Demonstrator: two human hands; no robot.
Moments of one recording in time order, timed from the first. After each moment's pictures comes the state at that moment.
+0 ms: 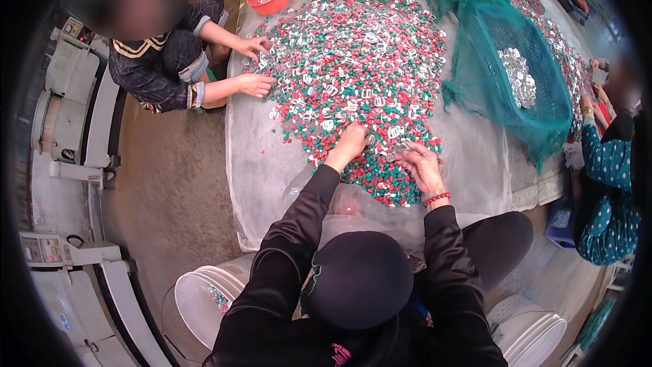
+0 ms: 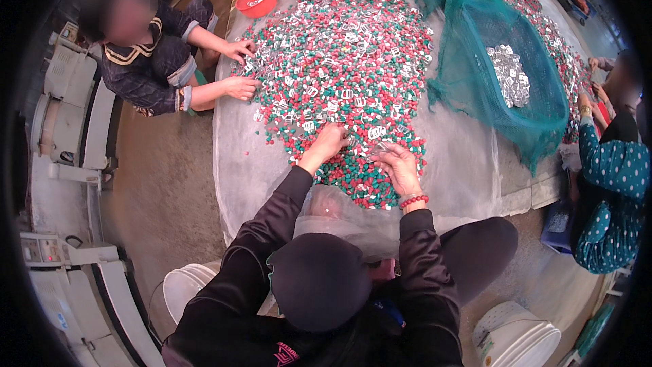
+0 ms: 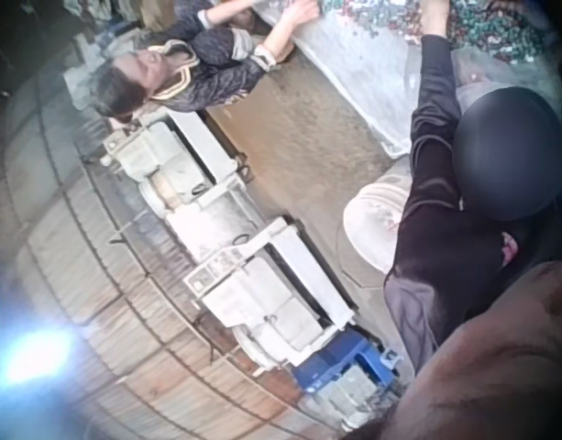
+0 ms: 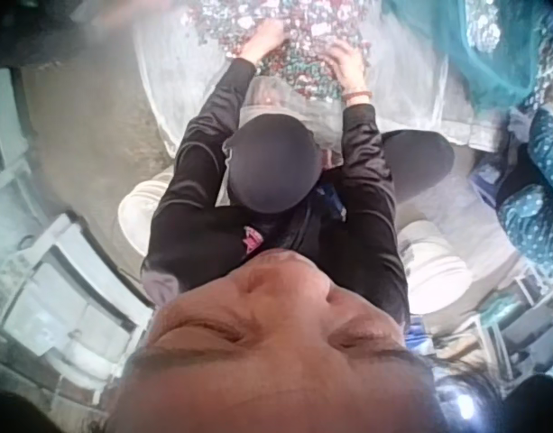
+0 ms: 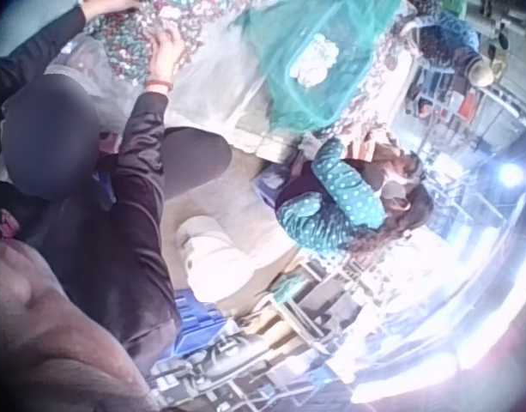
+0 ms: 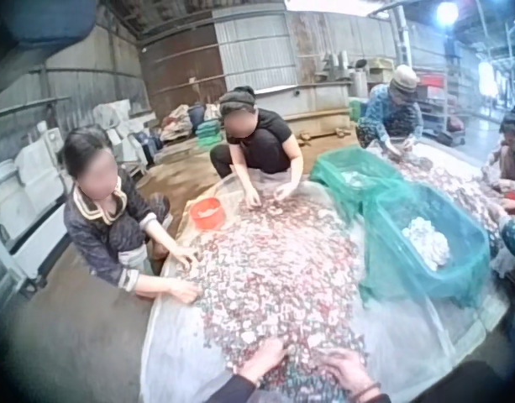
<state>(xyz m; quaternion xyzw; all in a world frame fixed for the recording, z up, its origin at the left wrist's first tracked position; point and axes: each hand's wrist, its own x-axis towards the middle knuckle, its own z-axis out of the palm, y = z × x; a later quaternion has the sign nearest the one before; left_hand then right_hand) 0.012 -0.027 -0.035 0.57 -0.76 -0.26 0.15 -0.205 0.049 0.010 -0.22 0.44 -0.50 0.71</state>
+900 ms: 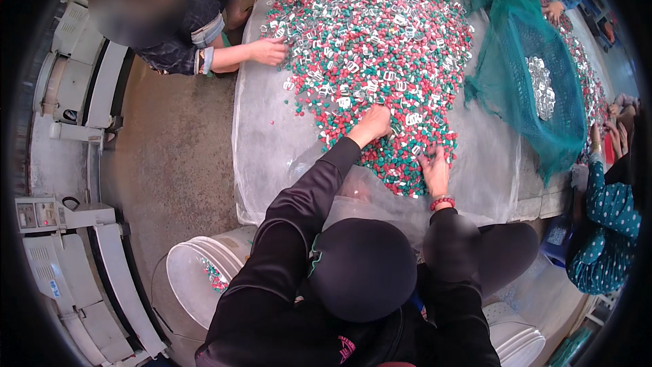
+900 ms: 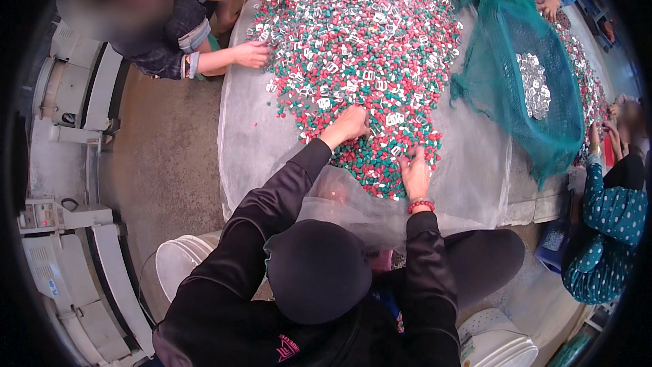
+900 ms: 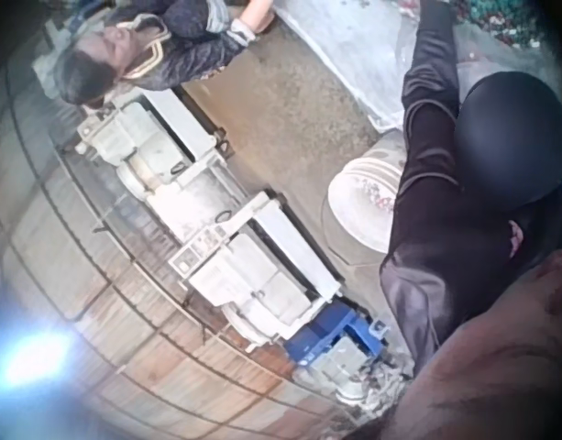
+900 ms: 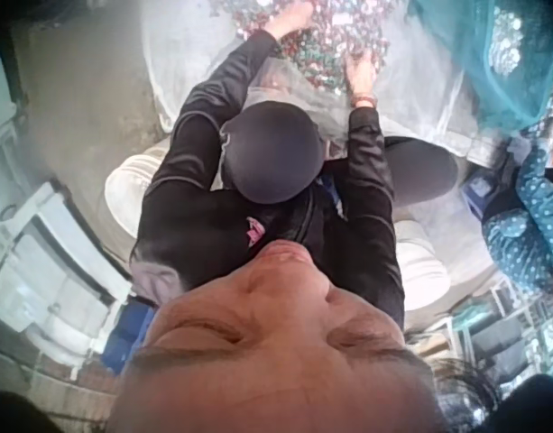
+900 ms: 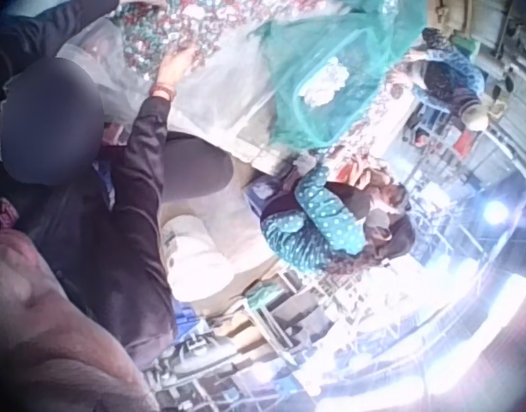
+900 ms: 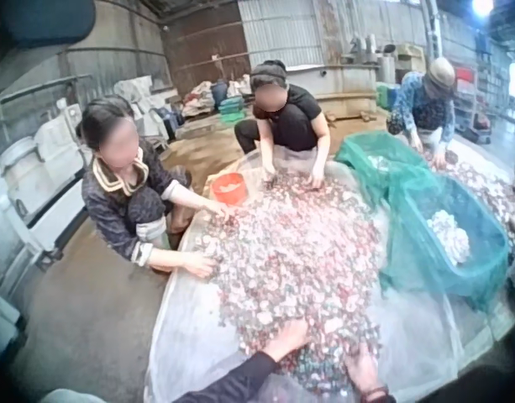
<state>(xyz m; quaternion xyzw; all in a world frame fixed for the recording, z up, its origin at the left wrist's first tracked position) -0.002 -0.040 -0.046 0.59 -0.76 -0.28 0.06 -0.214 0.073 -0.039 -0.56 0.73 -0.24 0.30</state>
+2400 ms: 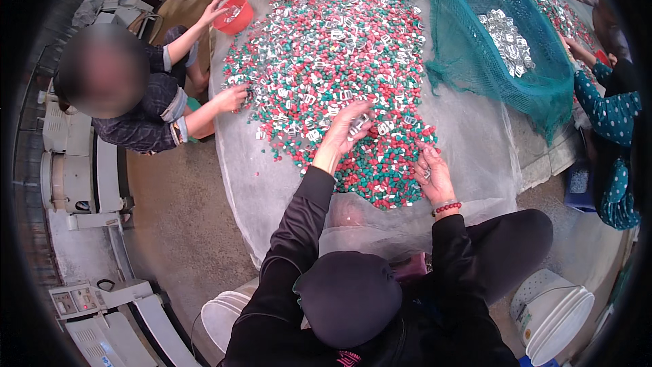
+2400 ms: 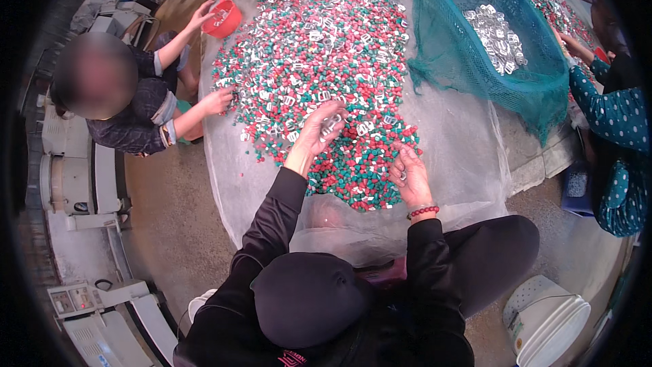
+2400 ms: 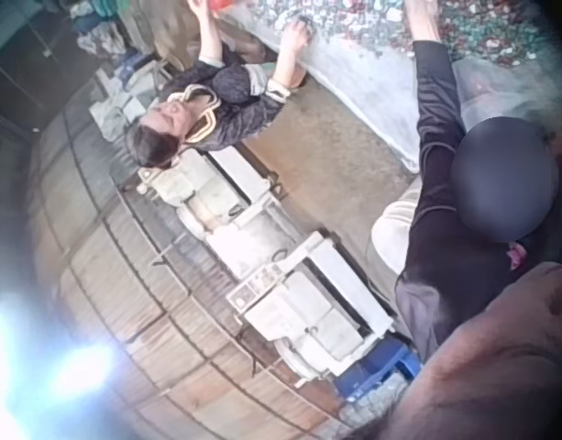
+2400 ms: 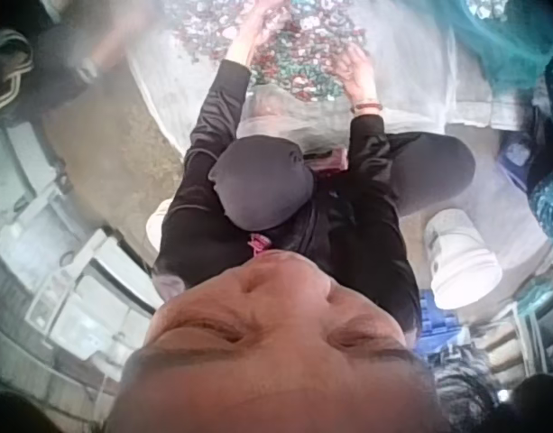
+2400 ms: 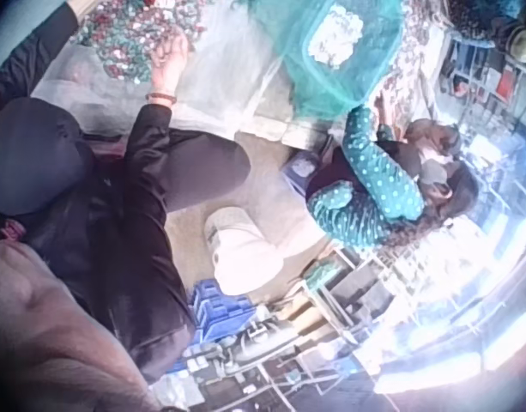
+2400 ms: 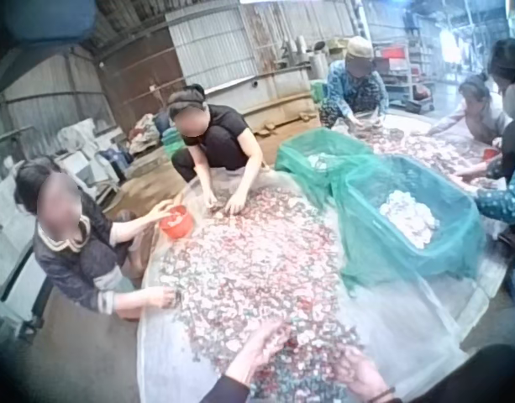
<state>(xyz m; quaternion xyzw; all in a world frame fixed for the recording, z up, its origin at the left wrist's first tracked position) -0.026 -0.066 0.021 0.35 -0.24 -0.83 0.38 -0.240 0.074 -0.007 -0.01 0.38 -0.58 0.72</state>
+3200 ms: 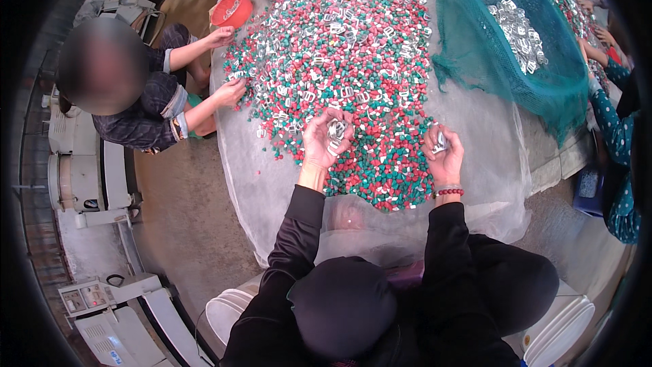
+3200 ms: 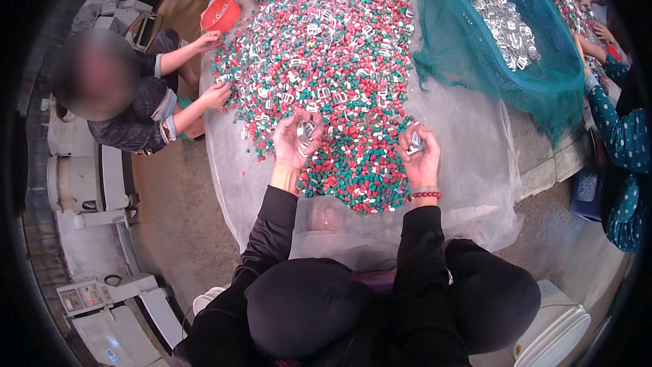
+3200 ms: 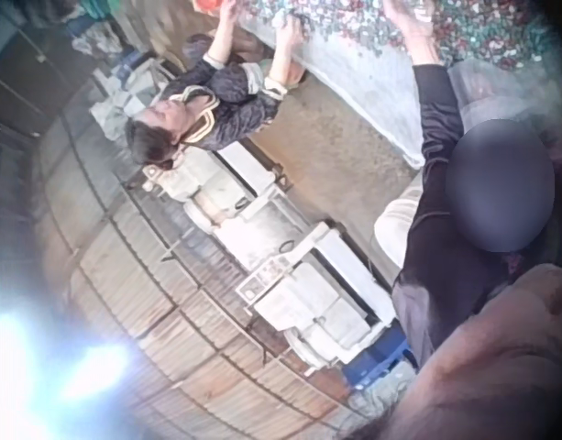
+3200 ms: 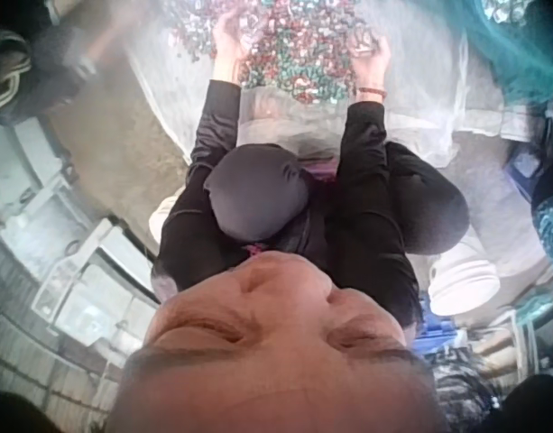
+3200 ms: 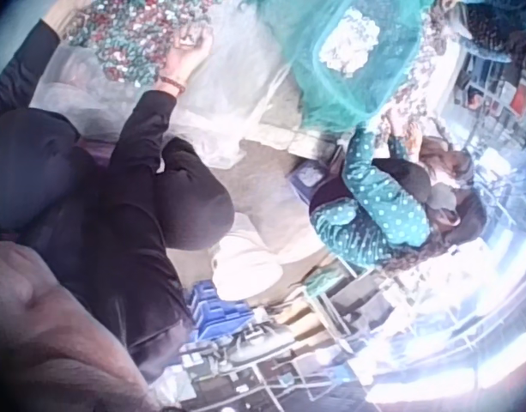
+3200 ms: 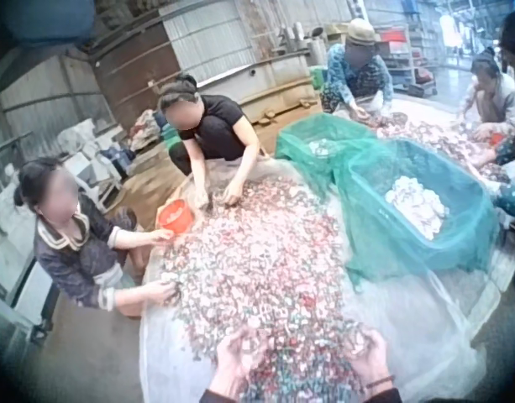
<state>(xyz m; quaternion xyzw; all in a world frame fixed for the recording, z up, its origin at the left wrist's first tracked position) 0.010 -0.042 0.027 0.23 -0.20 -0.82 0.49 -0.255 0.028 -0.025 -0.04 0.20 -0.69 0.69</state>
